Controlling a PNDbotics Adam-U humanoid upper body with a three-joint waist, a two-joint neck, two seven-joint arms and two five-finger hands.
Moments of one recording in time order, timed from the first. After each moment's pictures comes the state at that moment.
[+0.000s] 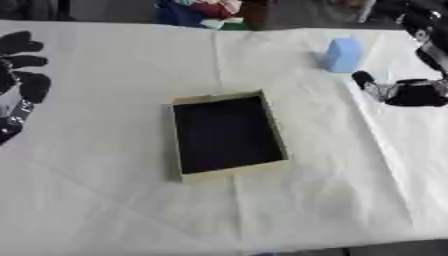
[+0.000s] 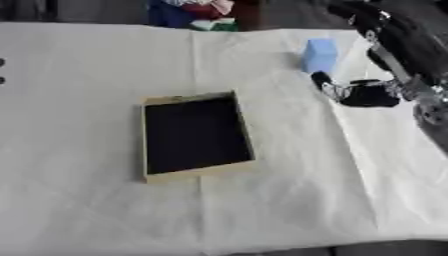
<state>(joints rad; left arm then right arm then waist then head) -0.43 0.34 -0.10 -1.75 -0.15 -0.07 -0.09 -0.16 -0.99 -0.02 -1.84 0.54 0.03 0.03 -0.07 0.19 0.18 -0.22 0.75</state>
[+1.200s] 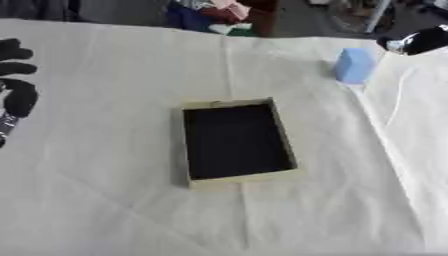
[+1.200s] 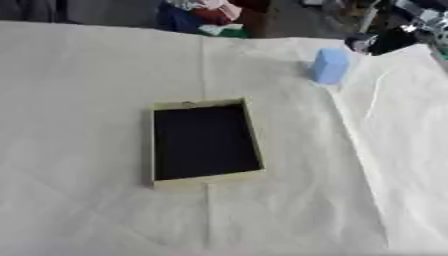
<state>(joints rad) -0.47 0.34 -0.13 -1.75 -0.15 -0.07 -0.12 -0.51 -1.03 0.01 -1.21 0.34 -0.02 0.26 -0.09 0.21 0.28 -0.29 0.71</state>
